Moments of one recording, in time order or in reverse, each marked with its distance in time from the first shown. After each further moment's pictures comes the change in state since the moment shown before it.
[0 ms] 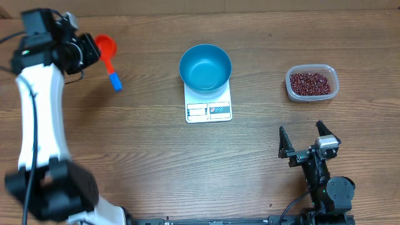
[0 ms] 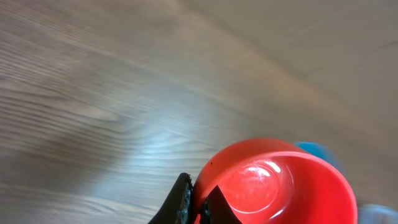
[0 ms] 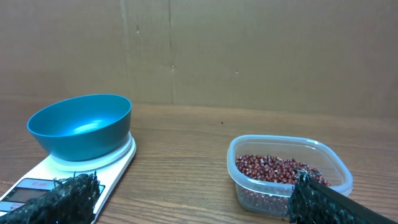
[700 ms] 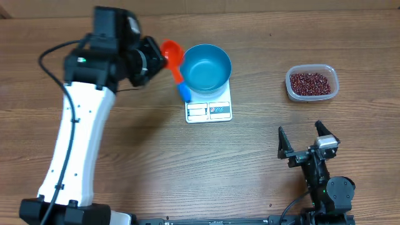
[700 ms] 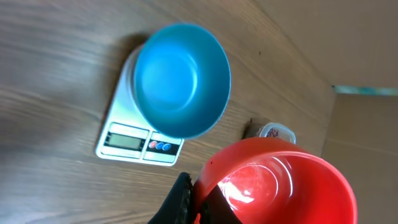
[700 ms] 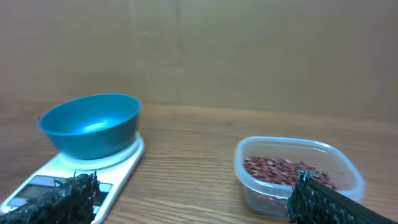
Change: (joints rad) left arm -0.473 -0.124 0.010 -0.152 -0.072 -0.501; right arm 0.000 0.000 0.000 0.004 -0.045 0.000
